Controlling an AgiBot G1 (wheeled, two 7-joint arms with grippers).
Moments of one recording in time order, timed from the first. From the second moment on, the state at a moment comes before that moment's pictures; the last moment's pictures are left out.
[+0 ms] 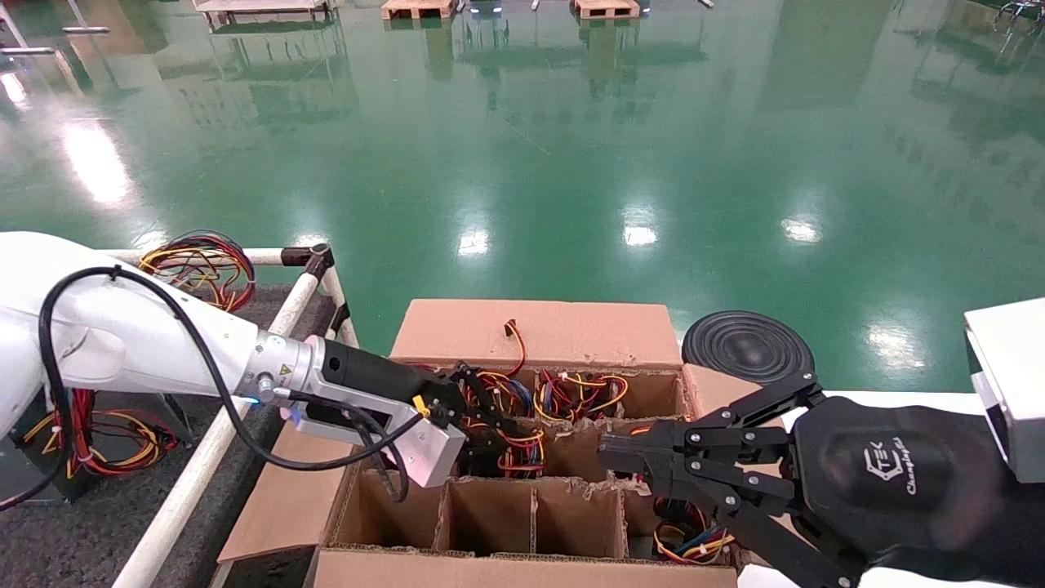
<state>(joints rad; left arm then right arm) -1.72 1.21 1.13 -0.27 1.07 1.38 1.11 1.07 -0.61 -0.28 1.28 -0.73 -1.49 0.19</state>
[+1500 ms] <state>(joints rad) -1.87 1.15 0.94 -0.31 0.96 1.40 1.21 1.07 -0.61 -0.28 1.28 -0.73 -1.49 0.19</state>
